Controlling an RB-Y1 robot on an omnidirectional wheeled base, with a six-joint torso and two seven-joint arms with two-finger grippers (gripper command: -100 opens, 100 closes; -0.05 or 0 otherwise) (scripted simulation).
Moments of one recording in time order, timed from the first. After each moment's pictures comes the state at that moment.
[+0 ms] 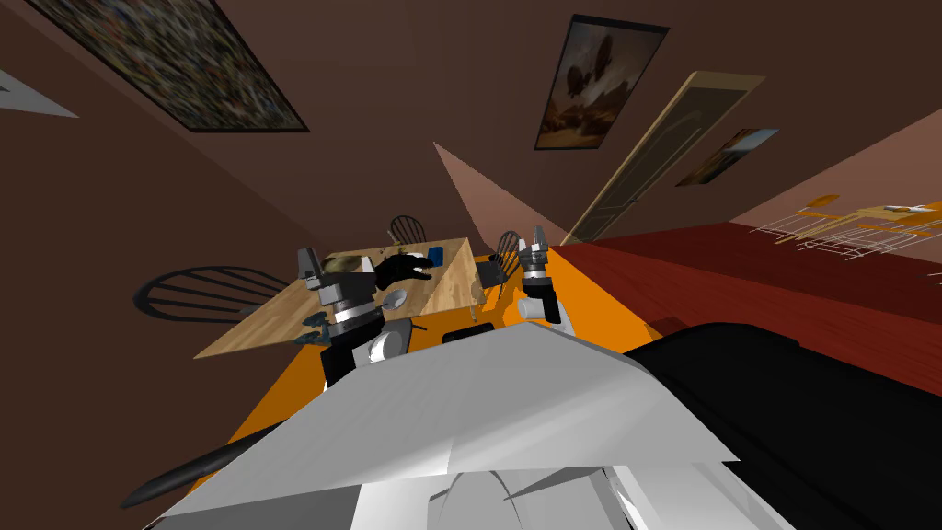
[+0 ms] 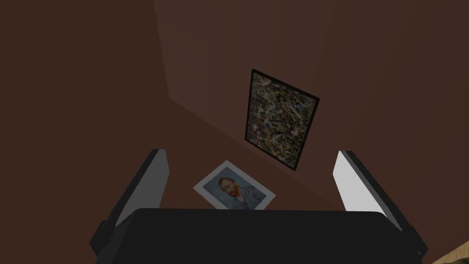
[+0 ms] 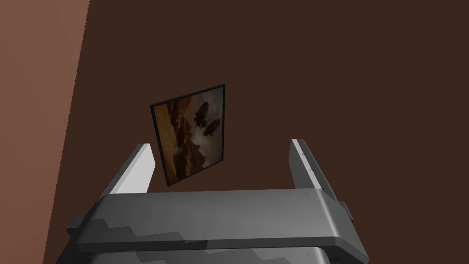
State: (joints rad) left arm 0.50 -0.02 -0.04 -2.36 0.10 -0.36 0.08; right arm 0.46 0.00 -0.06 -2.26 0.02 -0.35 -0.08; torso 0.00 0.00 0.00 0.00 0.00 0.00
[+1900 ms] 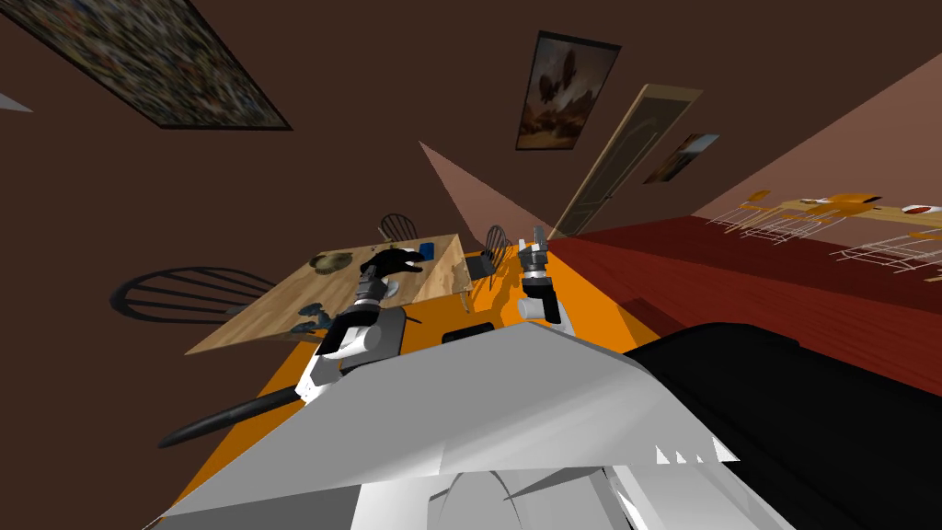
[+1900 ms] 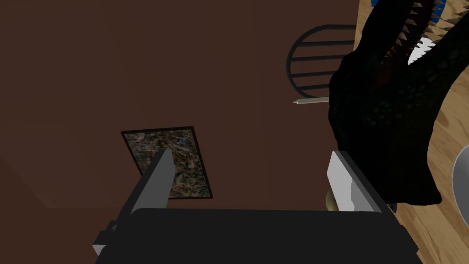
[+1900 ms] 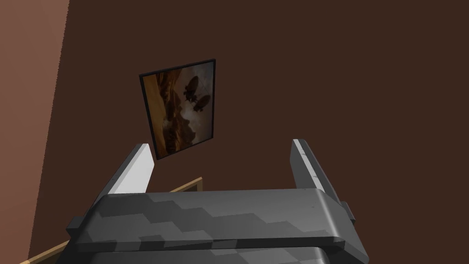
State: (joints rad) left arm 0.31 0.38 0.09 -1.98 0.36 0.04 -0.09; right arm 0.46 0.00 -0.06 -2.26 0.02 -0.35 -0.08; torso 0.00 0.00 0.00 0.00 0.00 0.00
